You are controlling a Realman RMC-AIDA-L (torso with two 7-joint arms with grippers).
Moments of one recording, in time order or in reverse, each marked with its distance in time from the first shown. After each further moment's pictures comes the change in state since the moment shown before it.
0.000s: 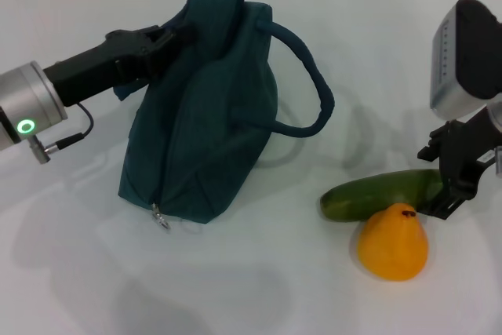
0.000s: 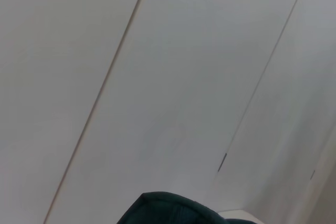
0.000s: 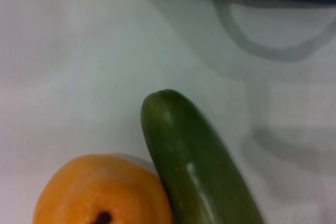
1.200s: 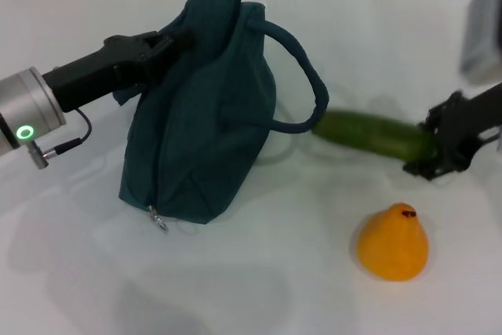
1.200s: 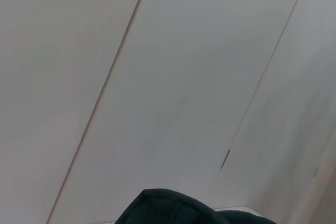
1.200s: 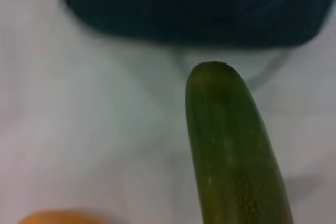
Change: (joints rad) left arm 0.006 0.002 -0.002 -0.017 0.000 -0.004 0.023; right arm -0.075 0.002 0.118 -0.033 0.093 0.093 -0.043
